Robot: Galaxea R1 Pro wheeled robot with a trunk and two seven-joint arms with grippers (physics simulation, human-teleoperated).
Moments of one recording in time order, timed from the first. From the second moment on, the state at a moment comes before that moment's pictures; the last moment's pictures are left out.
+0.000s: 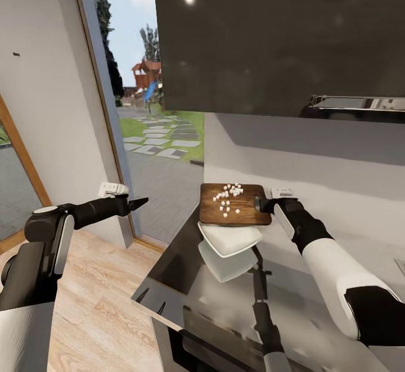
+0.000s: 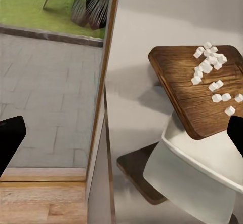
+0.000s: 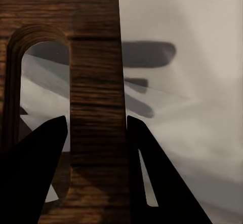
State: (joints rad) left arm -0.68 0.15 0.17 -1.53 0.00 0.87 -0.76; right arm -1.06 -0.07 0.14 -0.61 -0.19 0.56 -0.13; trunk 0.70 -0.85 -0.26
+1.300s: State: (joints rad) left arm -0.68 0.15 0.17 -1.53 0.00 0.87 -0.76; right arm -1.05 -0.07 0.13 -0.59 -0.19 0.49 -0.13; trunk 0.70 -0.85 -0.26
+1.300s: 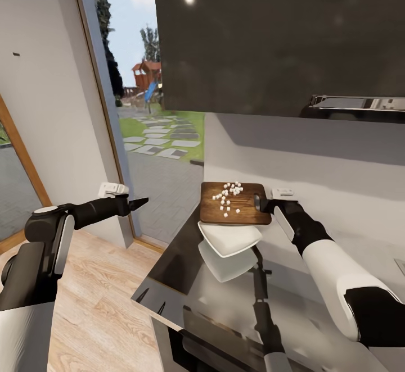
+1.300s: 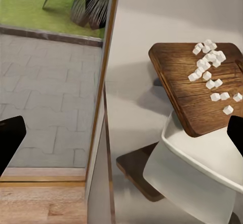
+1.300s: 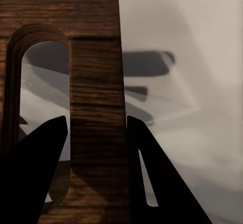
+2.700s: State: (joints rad) left arm -0.68 0.15 0.17 -1.53 0.00 0.87 -0.76; right arm -1.05 -0.07 0.13 -0.59 -0.19 0.48 -0.13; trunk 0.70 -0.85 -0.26
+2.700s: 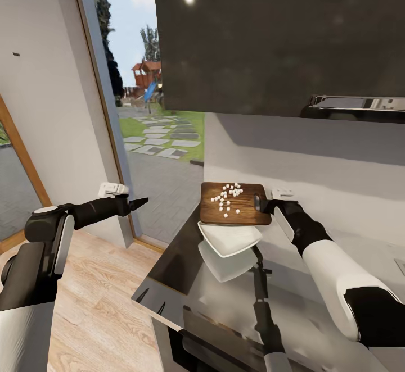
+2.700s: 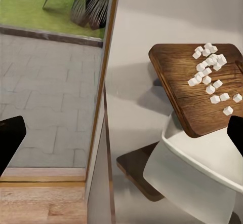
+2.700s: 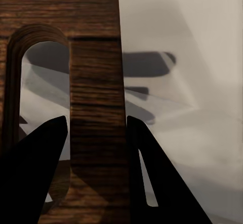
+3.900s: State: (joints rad) left arm -0.68 0.15 0.17 -1.53 0.00 0.87 -0.76; right arm -1.05 -0.07 0.13 -0.57 -0.19 0.40 -0.13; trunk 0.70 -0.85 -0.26
